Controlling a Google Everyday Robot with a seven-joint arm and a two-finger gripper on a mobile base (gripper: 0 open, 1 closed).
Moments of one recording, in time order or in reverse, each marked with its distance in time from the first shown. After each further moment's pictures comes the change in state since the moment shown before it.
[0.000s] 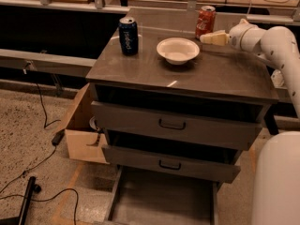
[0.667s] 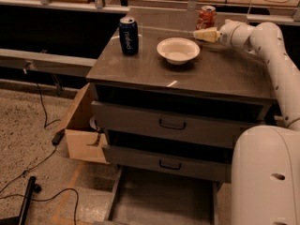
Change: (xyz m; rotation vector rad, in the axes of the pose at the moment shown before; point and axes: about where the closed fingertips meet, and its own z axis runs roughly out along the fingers) arm -0.001 0.021 0.038 -0.059 0.017 0.057
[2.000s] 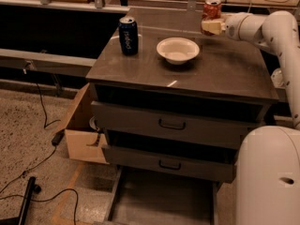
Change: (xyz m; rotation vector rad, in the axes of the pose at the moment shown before) arm -0.034 0.015 -0.024 -0.086 -0.014 -0.037
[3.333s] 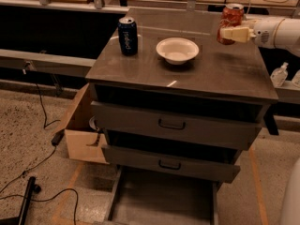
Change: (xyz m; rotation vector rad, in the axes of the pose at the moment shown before) arm 0.001 0.020 -0.113 -0.164 0.033 0.051
